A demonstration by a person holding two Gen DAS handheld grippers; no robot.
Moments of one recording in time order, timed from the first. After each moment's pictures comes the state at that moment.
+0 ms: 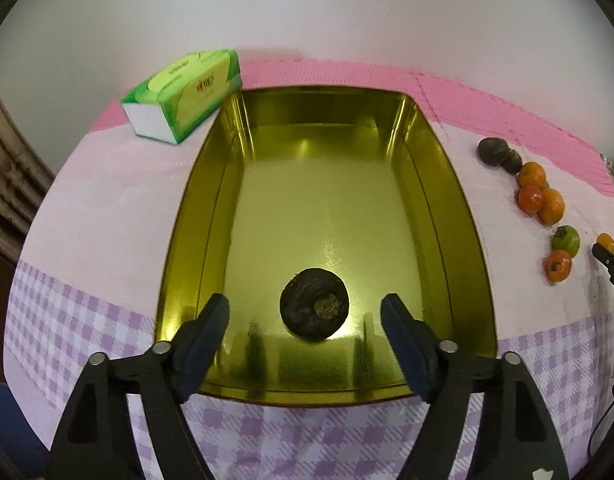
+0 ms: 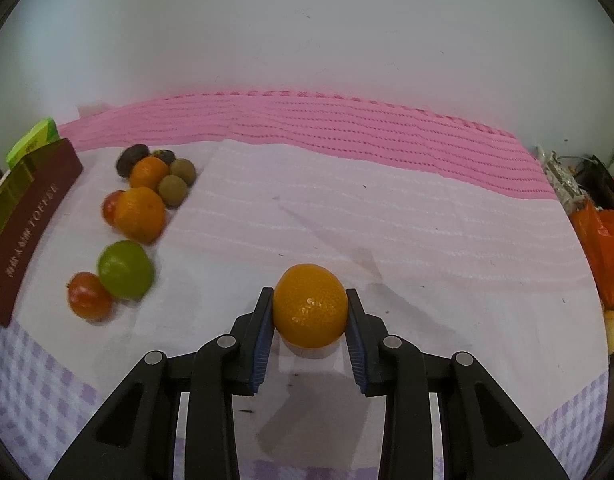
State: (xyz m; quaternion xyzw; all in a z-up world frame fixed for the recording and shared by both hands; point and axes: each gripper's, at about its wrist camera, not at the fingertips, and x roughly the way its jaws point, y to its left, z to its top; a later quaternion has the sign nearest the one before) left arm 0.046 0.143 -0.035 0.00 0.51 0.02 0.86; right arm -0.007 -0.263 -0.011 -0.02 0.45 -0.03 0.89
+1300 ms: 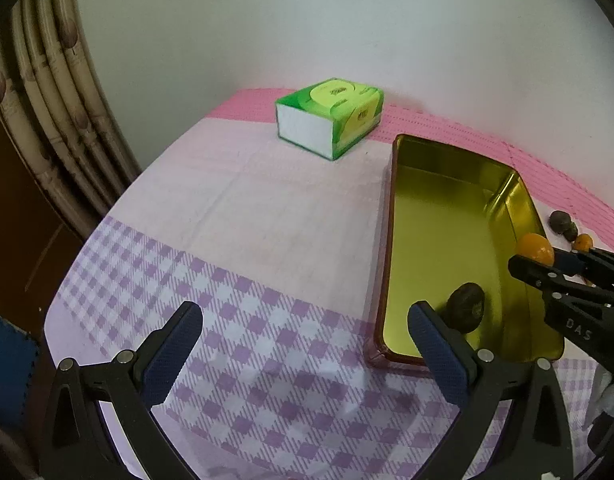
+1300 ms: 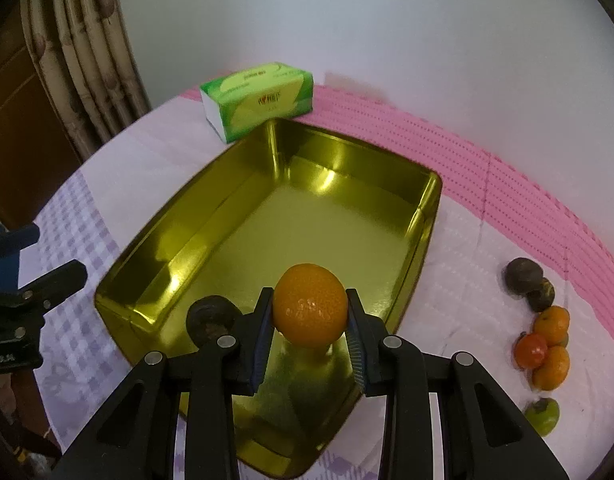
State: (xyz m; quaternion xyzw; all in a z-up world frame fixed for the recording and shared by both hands) left arm -0.004 0.244 -0.009 -0.06 0.45 0.14 0.88; right arm 0.033 0.052 0.012 -0.12 0.47 0.22 0.85
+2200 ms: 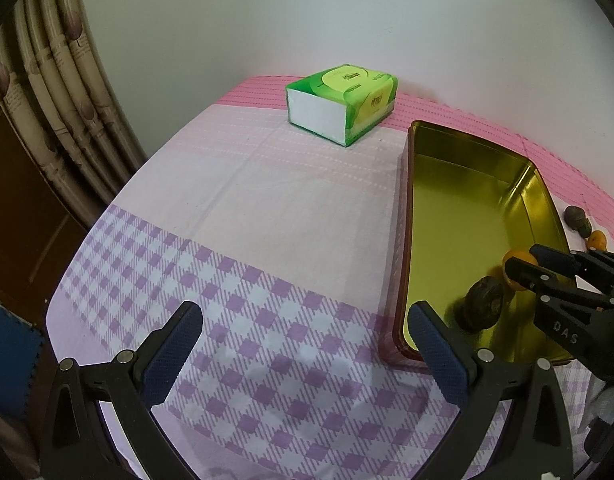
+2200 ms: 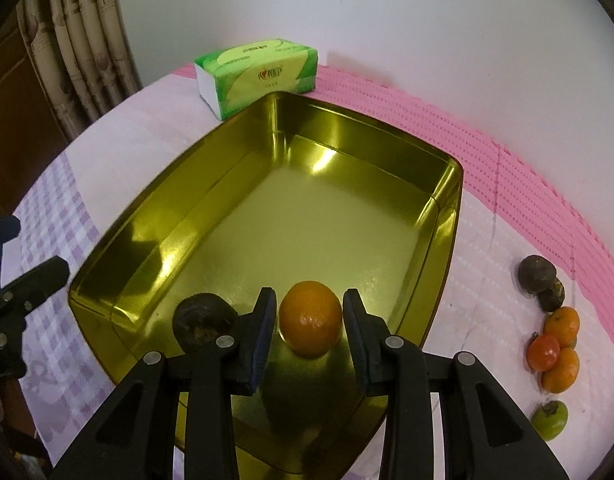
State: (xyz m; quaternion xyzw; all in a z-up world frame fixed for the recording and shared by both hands) left arm -0.003 0.248 -0.019 -0.06 0.46 0.16 0.87; right arm 0.039 0.066 -0.003 -0.14 0.48 0.21 0.84
